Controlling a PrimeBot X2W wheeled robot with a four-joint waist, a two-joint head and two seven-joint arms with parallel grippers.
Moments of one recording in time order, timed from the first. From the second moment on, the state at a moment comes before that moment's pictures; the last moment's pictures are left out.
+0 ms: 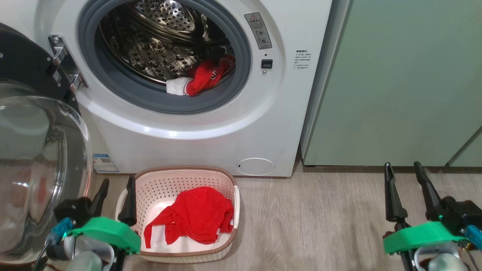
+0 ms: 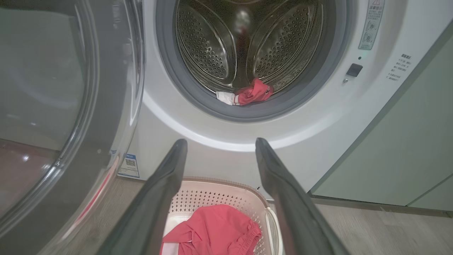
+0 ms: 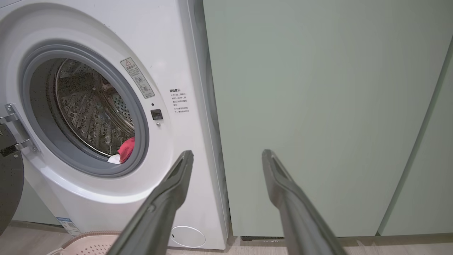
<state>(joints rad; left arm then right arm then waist) -0.14 0.14 -0.01 0.53 -0.40 -0.12 -0.25 -0.03 -0.08 0.02 0.20 0.22 0.13 -0.26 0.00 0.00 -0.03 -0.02</state>
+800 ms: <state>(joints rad) -0.18 0.13 -0.09 0.63 -0.36 -0.12 -0.24 -0.01 -0.07 0.01 0.20 0.23 0.13 -0.26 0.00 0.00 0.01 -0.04</state>
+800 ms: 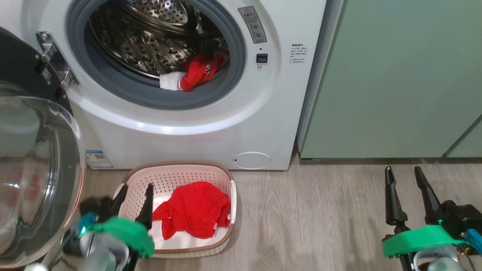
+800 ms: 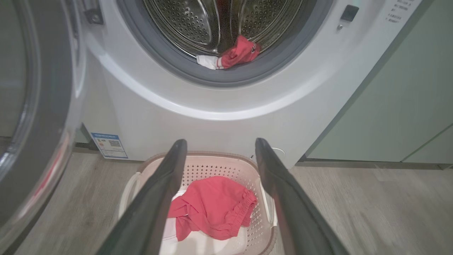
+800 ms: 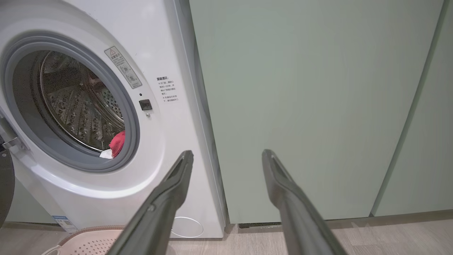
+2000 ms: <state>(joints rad) -1.31 0.24 -0.23 1.13 -0.49 -0.09 0.27 -0.27 -0.05 0.04 0.15 0.24 0.13 -0.26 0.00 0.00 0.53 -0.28</state>
